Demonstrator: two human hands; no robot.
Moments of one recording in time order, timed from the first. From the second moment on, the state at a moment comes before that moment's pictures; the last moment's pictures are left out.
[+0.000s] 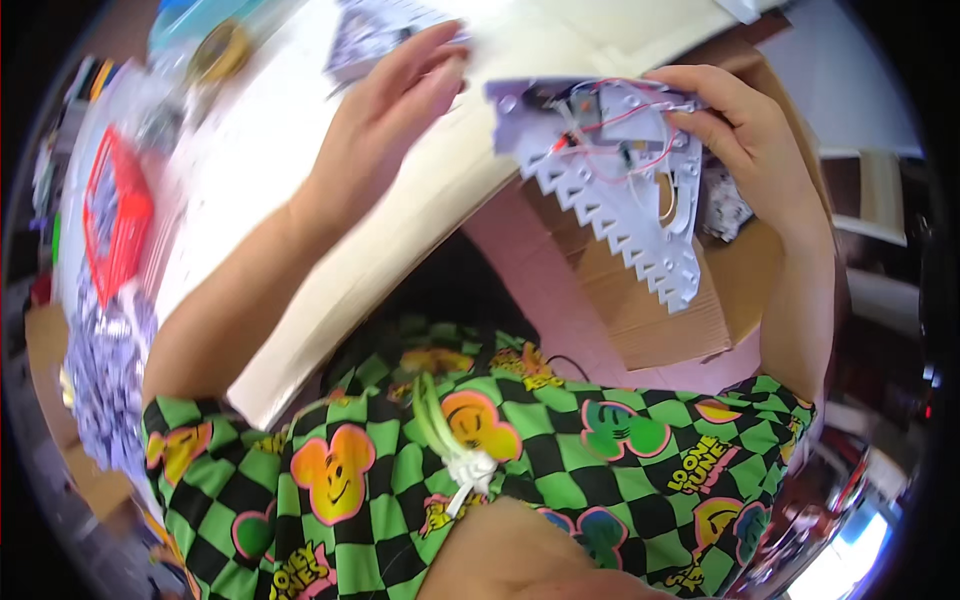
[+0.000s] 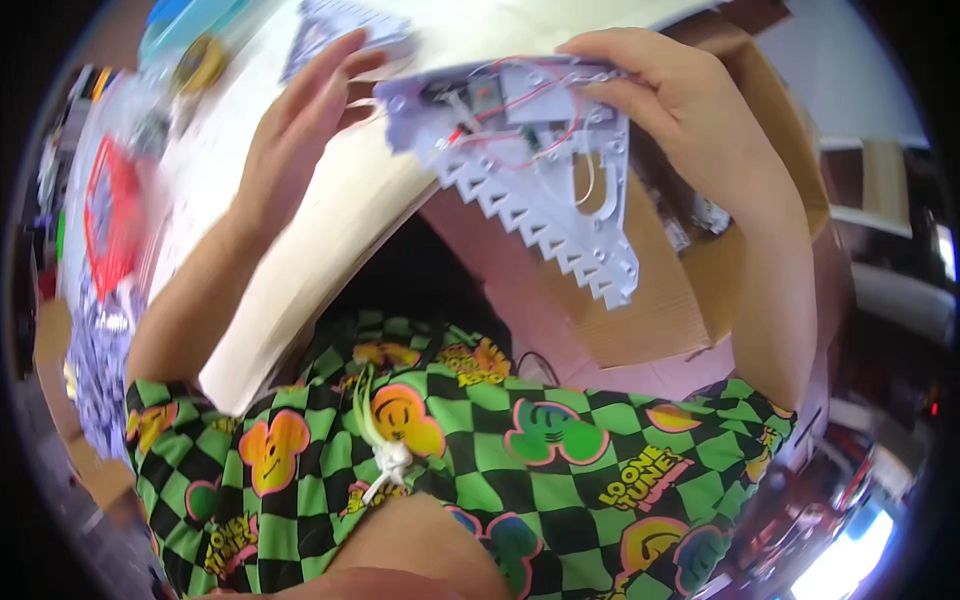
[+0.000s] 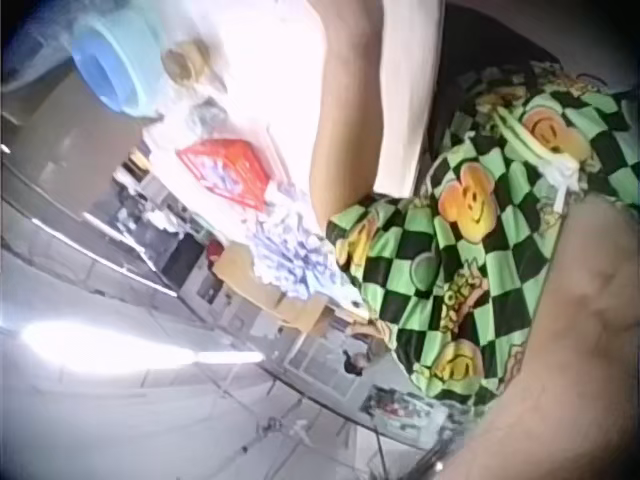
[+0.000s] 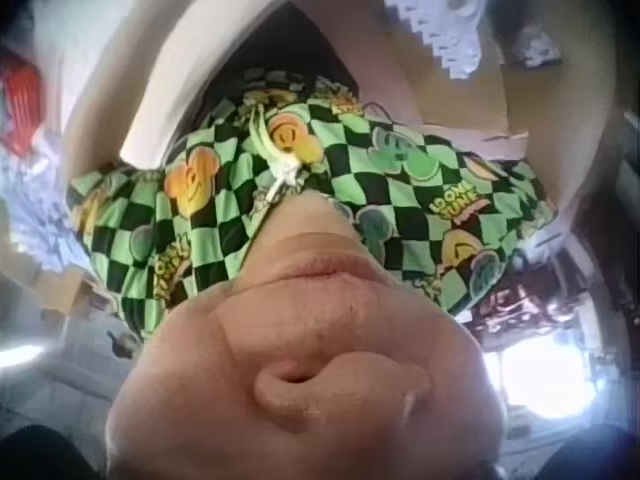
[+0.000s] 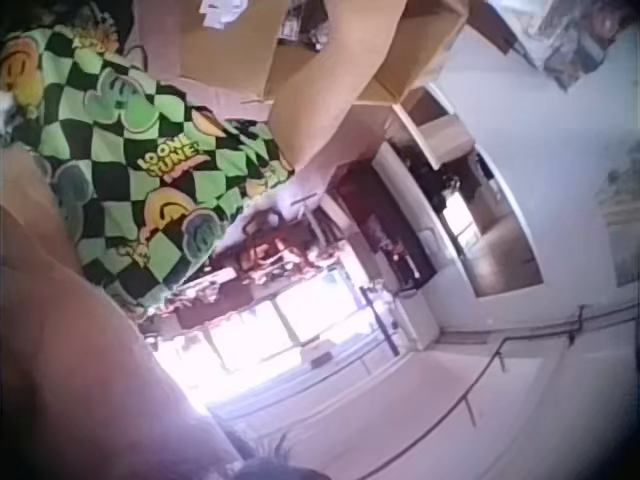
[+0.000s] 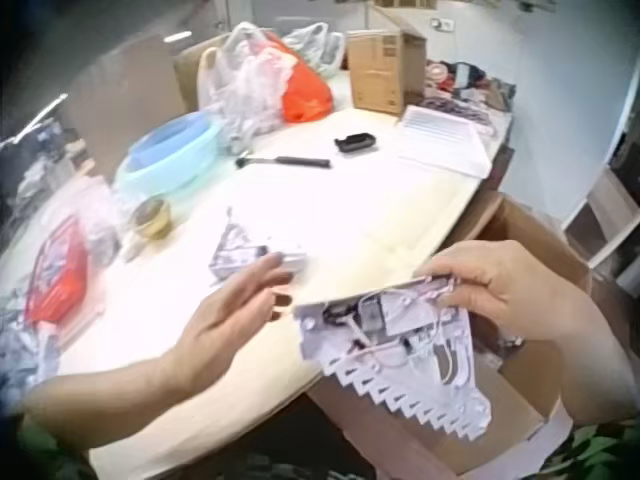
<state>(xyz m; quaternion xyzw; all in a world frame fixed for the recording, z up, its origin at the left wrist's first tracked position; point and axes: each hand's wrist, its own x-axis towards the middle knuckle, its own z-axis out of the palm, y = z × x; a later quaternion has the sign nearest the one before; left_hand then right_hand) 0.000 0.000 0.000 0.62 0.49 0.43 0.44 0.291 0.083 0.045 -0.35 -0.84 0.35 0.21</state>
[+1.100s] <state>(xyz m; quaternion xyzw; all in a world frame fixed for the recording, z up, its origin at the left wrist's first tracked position) -0.033 -0.180 -0.015 0.14 0.36 0.73 0.57 0.073 -0.003 0.032 -0.30 -0.87 0.39 0.02</state>
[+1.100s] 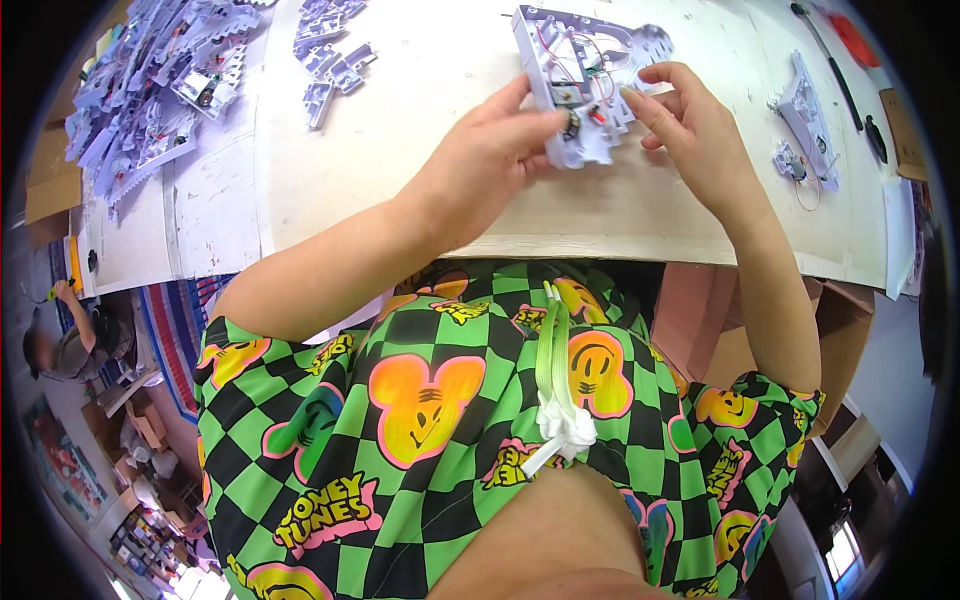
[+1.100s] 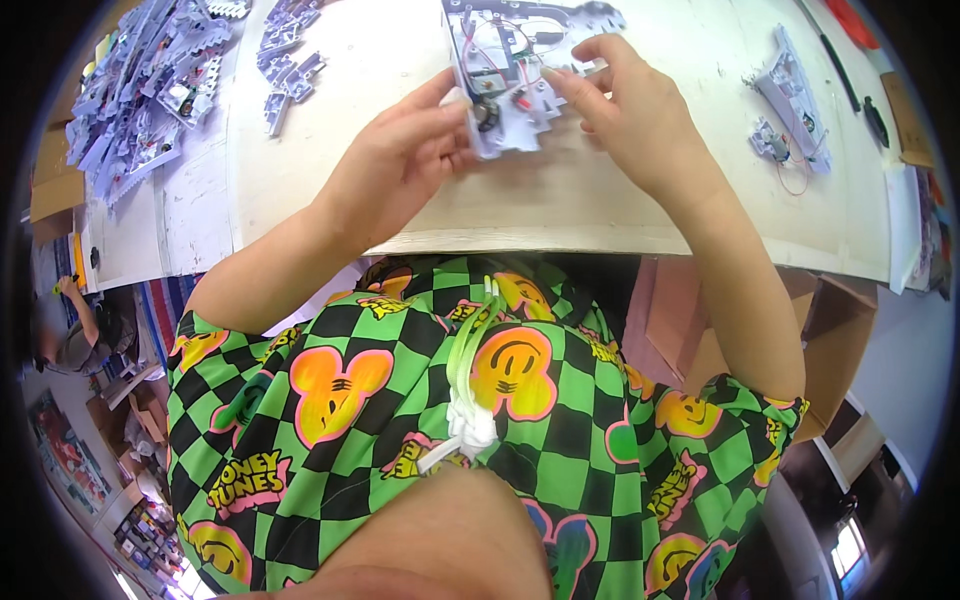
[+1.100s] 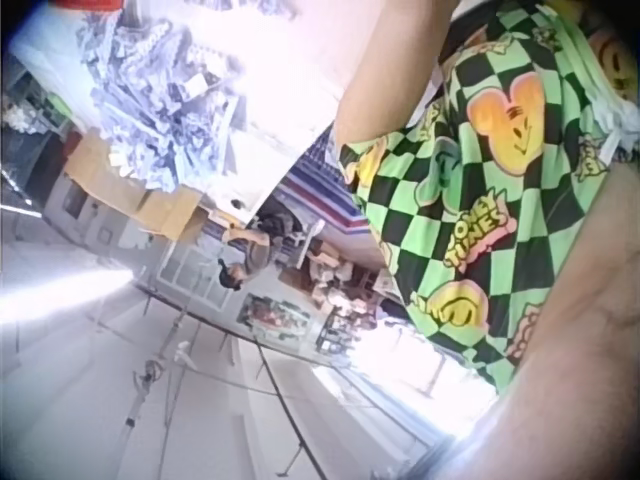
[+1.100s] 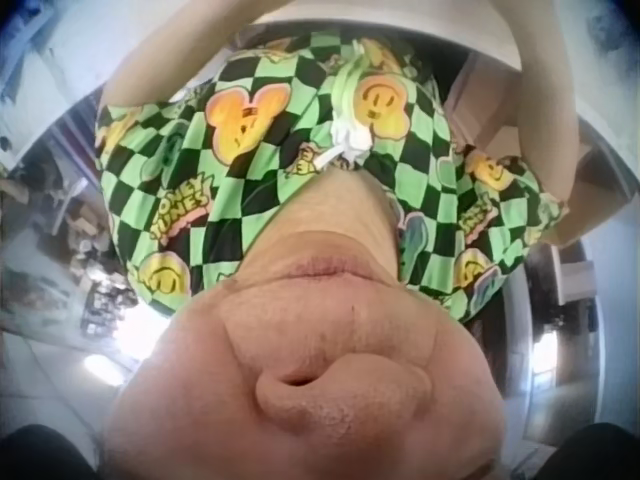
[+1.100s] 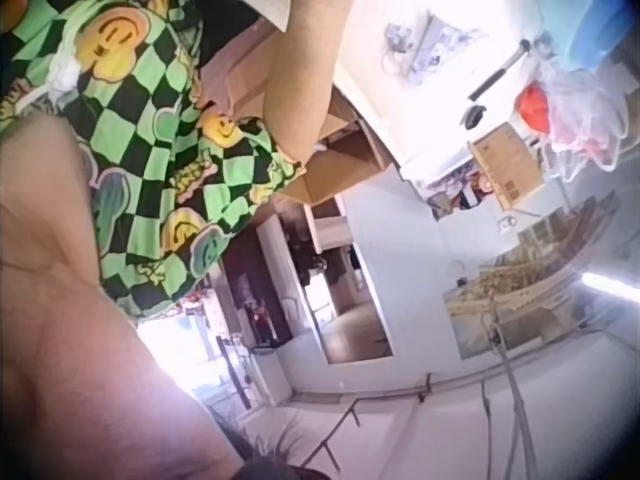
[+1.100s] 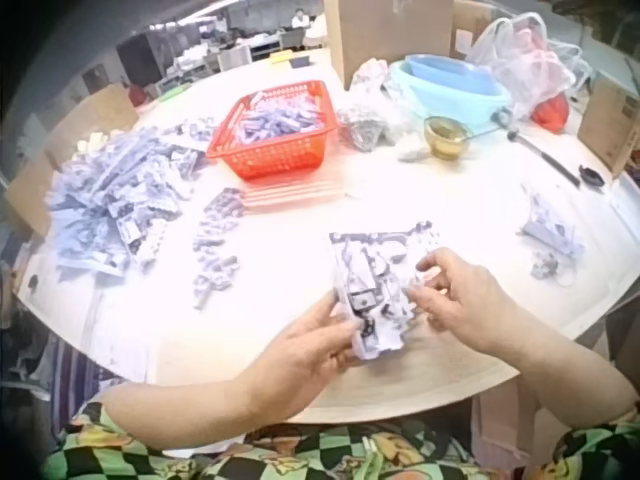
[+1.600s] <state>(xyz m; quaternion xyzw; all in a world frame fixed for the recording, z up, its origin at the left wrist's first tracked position) -0.058 -0.168 -0.024 0.29 0.54 0.55 0.57 0.099 0.005 0.018 -0.24 -0.89 0.38 0.03</state>
